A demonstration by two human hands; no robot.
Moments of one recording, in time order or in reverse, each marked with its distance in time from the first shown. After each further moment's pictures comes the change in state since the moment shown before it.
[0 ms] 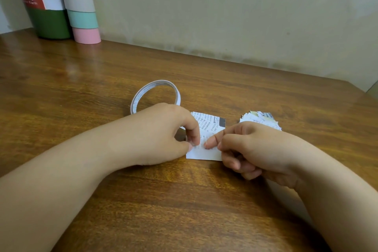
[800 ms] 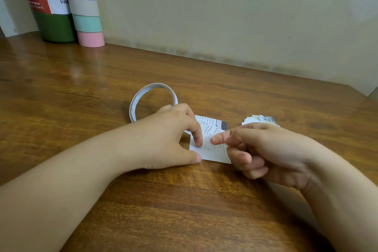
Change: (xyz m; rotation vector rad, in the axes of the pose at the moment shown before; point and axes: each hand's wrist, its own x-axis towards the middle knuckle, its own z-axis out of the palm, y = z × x) left_hand 0.002 -0.001 0.005 -0.022 -0.025 -0.055; right_hand -0.003 -0.001 -0.009 0.277 -0.041 -0.012
